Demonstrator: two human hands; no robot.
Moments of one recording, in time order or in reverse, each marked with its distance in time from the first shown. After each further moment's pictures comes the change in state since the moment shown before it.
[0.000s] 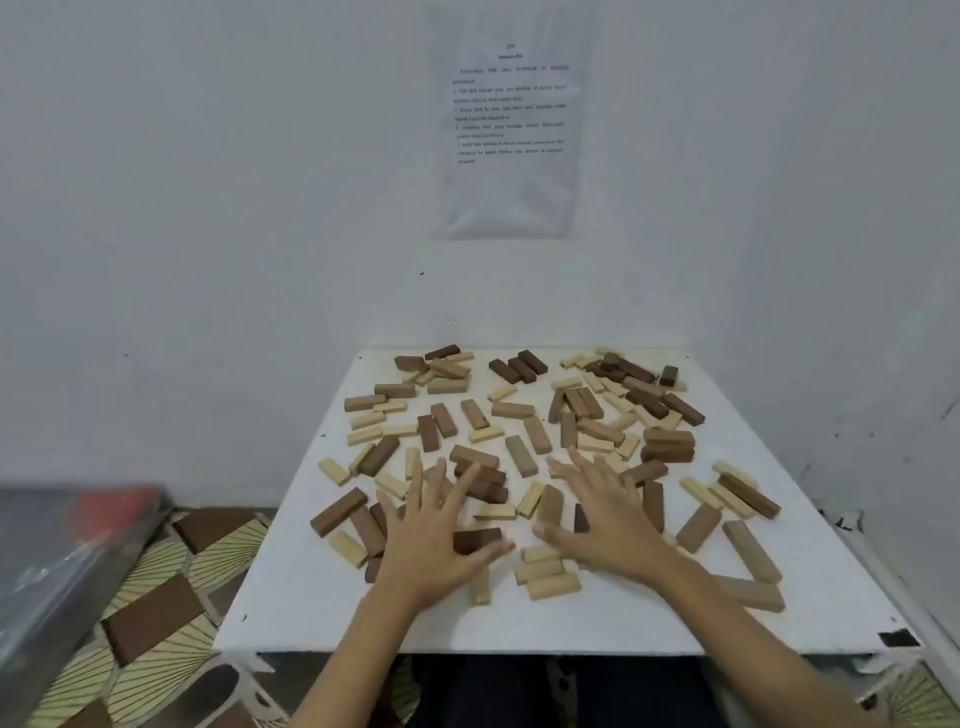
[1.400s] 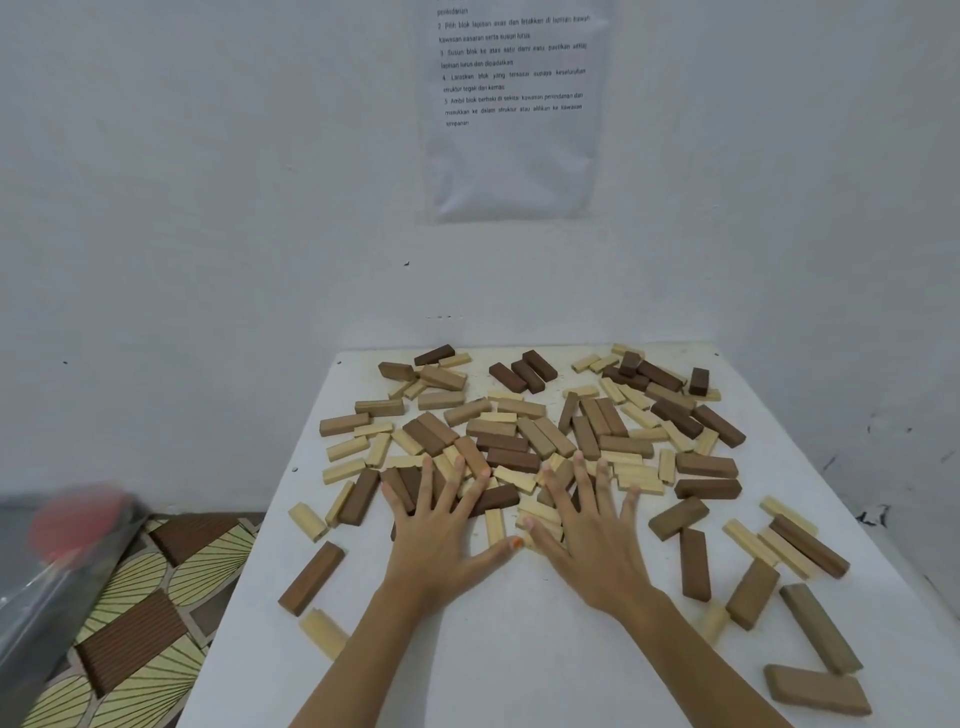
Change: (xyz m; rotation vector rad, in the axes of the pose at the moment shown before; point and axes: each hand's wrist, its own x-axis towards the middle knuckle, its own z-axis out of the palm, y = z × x) left_hand 0.095 -0.027 0.028 0.147 0.009 0.063; right_hand 0.087 0.010 0.046 -0.364 0.121 0.212
